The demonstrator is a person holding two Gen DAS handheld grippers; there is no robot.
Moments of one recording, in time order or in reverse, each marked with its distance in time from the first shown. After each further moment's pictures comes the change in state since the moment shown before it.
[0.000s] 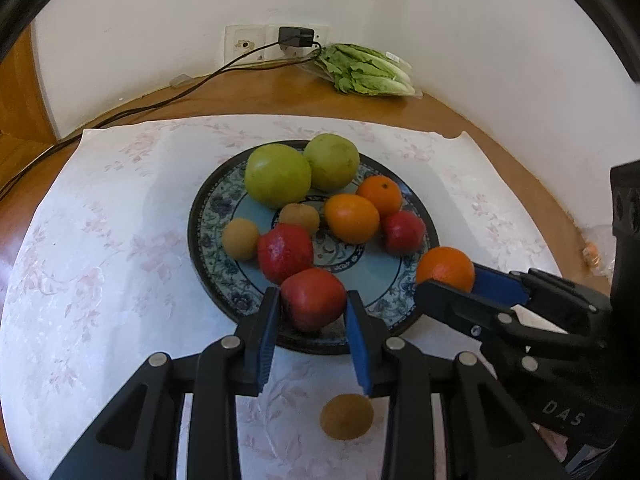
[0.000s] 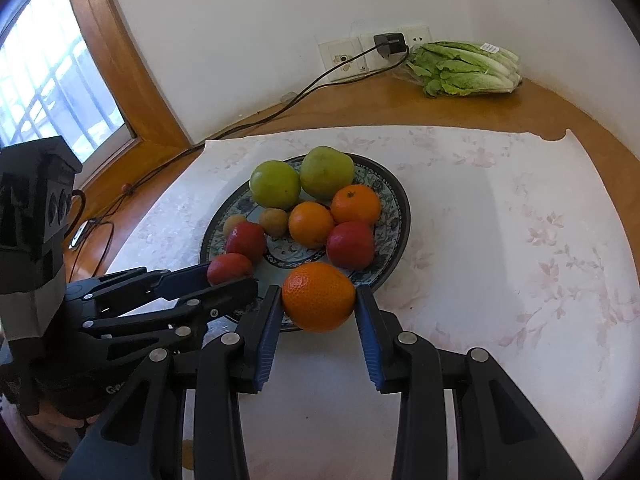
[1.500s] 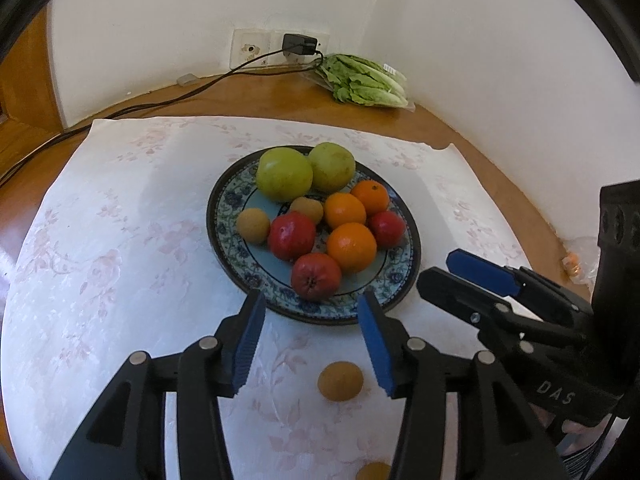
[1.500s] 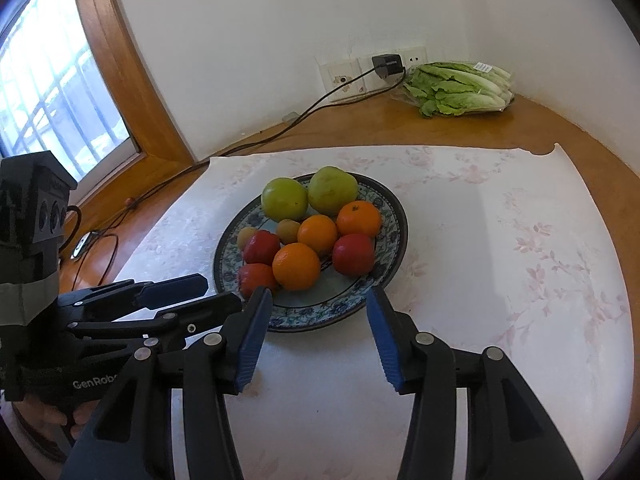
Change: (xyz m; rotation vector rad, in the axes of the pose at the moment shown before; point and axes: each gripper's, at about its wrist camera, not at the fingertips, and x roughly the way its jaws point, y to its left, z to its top) left arm -0.034 0.013 -0.010 -0.051 -0.003 -0.058; right arm -0.021 0.010 -0.003 0.009 -0.069 -0.013
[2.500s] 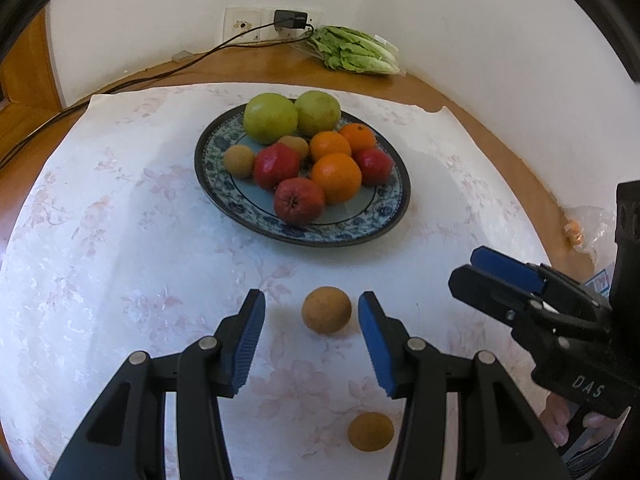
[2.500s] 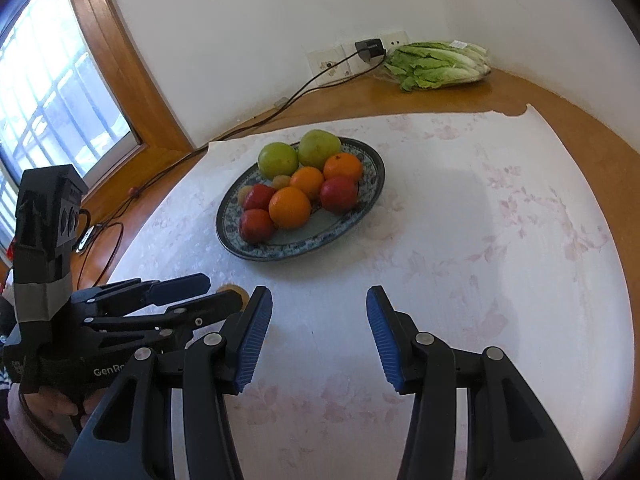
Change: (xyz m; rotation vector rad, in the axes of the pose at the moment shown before) left arm 0.005 -0.017 -0.037 0.032 0.067 0.016; right arm -0.026 -0.008 -0.042 0.059 0.035 -0.006
